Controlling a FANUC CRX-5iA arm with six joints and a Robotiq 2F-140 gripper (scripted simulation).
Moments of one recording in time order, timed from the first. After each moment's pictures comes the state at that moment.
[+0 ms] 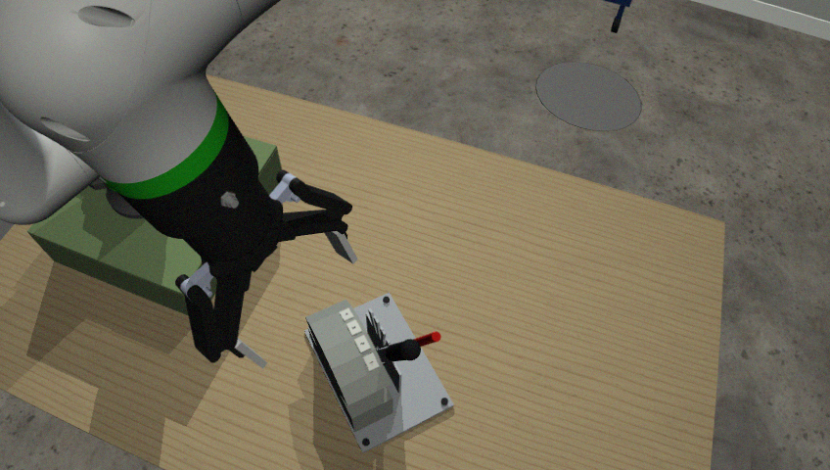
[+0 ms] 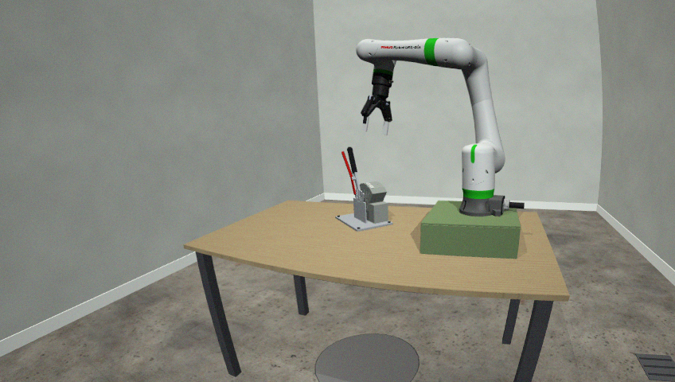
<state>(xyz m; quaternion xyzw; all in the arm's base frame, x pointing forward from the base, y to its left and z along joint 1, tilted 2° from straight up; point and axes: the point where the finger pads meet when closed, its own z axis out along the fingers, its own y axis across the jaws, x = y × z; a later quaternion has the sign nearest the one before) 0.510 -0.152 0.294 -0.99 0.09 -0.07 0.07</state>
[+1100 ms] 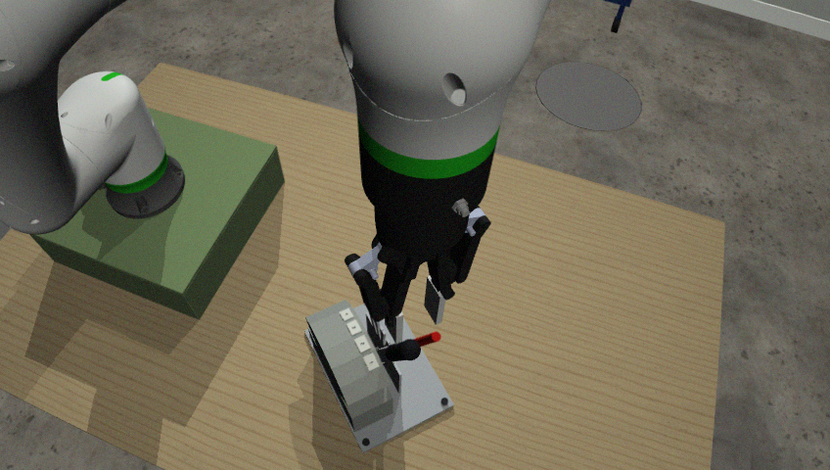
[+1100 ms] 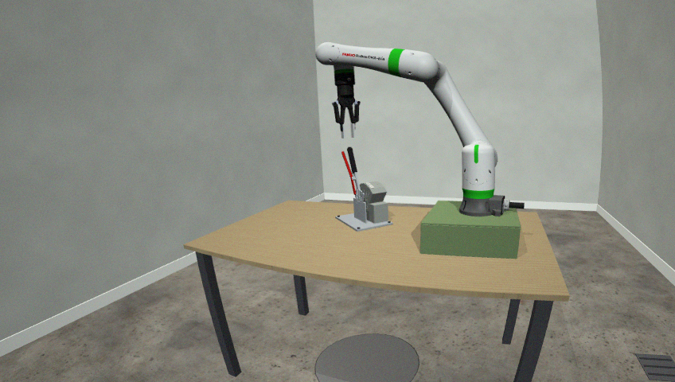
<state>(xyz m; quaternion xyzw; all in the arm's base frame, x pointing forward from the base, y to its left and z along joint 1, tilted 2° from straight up) 0.623 -0.103 0.300 -0.96 0.29 -0.01 -0.01</state>
